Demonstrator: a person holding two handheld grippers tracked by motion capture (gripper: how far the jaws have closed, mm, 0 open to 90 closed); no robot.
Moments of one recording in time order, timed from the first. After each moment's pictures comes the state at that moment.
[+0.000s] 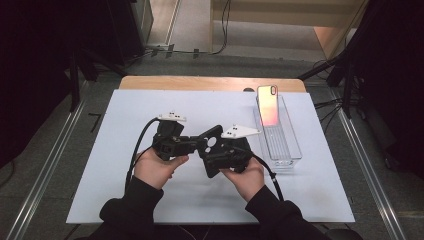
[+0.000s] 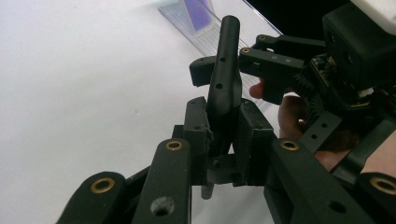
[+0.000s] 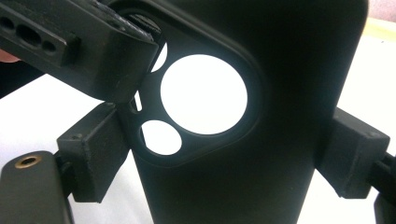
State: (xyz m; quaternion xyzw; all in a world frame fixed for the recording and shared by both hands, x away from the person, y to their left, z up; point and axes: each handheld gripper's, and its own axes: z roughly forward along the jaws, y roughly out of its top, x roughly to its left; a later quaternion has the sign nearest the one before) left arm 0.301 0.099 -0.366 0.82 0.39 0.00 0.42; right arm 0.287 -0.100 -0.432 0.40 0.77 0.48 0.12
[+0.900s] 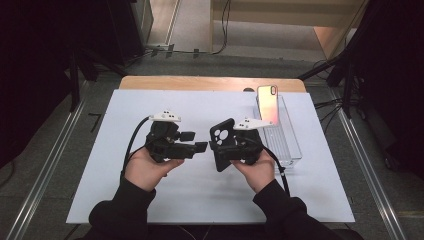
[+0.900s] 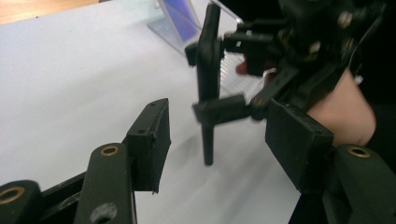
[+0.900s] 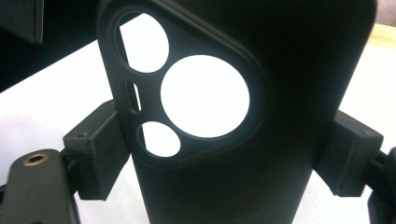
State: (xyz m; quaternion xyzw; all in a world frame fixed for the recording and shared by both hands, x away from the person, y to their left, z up) left arm 0.291 0.111 -0.352 0.83 0.34 0.02 0.43; right arm 0.303 -0.132 -0.427 0.41 0.77 0.48 0.12
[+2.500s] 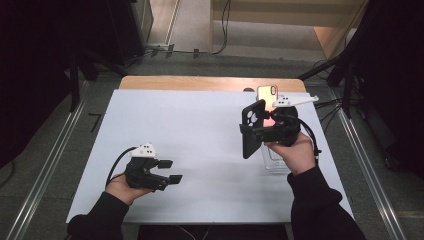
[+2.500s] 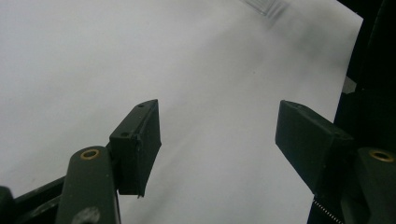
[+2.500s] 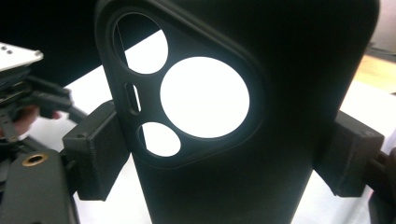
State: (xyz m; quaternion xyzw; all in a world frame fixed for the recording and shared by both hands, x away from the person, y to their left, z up) left arm 0.276 0.185 -0.446 0.86 0.30 -0.02 0.42; right arm 0.316 -0.216 -0.367 0.39 0.77 0.49 0.10
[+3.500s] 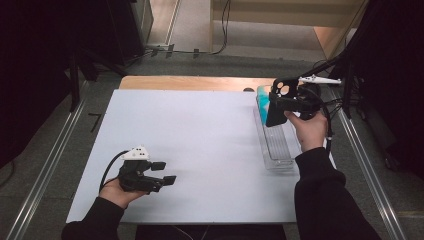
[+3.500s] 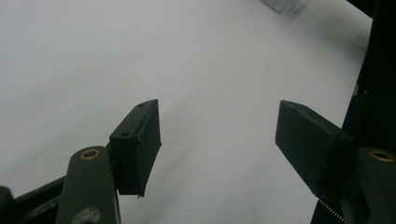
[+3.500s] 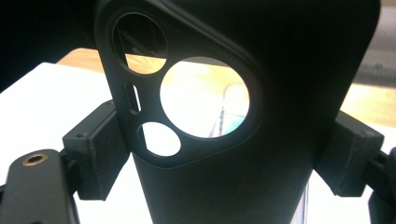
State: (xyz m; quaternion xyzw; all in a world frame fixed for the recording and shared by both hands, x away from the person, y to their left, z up) left arm 0.270 0.198 -0.449 0.85 0.33 -0.01 0.42; right arm 0.387 -0.285 -0.386 0.55 0.67 0.45 0.20
